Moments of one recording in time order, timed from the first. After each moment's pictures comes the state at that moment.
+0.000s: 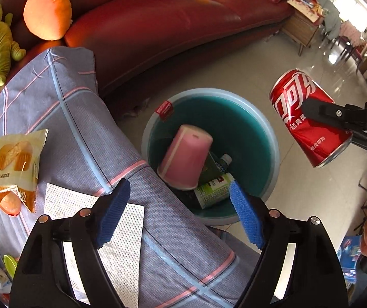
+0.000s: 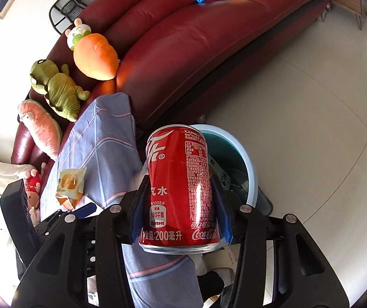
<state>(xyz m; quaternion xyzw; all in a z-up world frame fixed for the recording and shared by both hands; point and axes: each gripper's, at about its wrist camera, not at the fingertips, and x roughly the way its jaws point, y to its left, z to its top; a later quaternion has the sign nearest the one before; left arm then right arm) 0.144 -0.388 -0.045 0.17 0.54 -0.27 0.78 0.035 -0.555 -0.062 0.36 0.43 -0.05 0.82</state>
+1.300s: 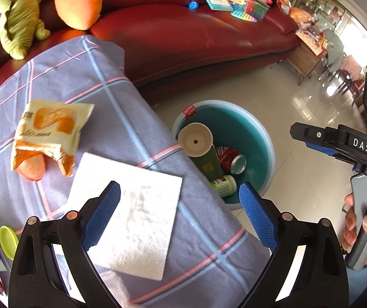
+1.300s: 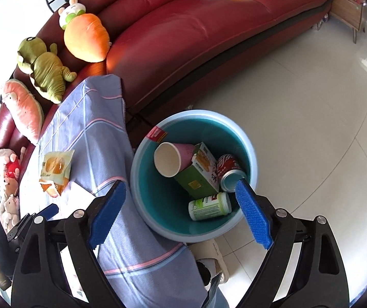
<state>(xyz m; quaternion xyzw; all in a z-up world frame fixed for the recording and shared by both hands) 0.130 -0.302 -0.007 0.08 0.52 -0.26 0.81 0.049 -0.505 -0.046 0.30 0.48 -0.08 0.82</state>
